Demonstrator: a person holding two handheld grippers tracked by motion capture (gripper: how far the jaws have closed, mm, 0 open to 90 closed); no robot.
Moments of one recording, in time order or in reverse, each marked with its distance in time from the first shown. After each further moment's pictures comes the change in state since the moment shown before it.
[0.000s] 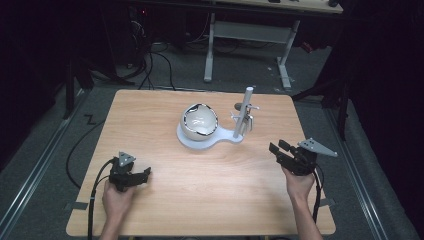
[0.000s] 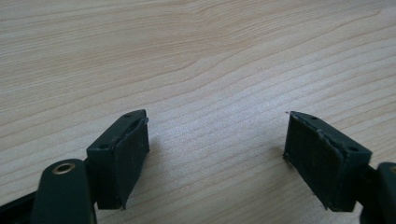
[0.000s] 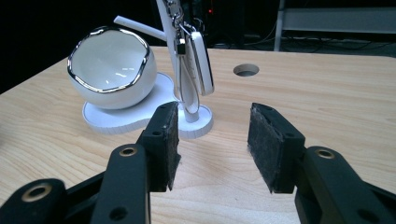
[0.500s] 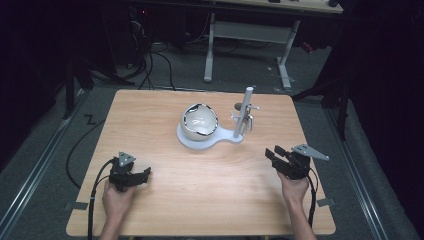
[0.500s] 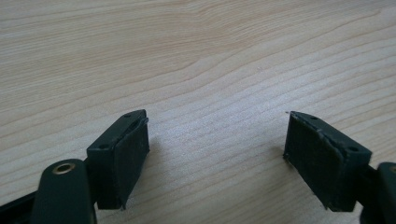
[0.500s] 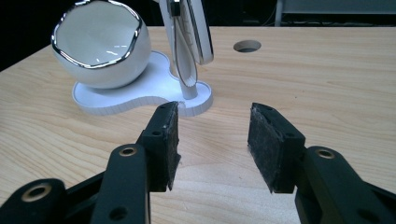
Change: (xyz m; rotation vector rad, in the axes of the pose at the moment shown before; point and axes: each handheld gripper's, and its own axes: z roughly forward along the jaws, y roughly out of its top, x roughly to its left) left arm 0.000 0.000 0.000 0.000 0.000 0.001; right arm 0.000 -0.023 0.014 0.046 -0.012 0.013
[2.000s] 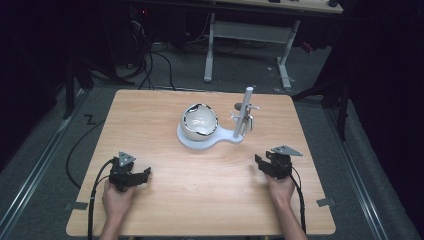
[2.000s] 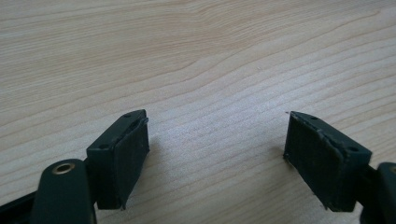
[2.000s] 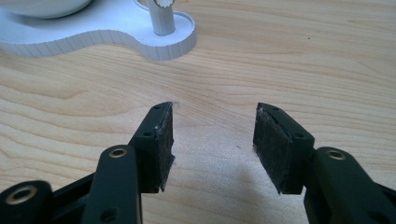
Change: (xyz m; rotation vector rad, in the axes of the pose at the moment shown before) left arm 0.000 0.000 0.000 0.000 -0.001 -0.001; right arm 0.005 -0.029 0.055 0.189 -0.114 -0.052
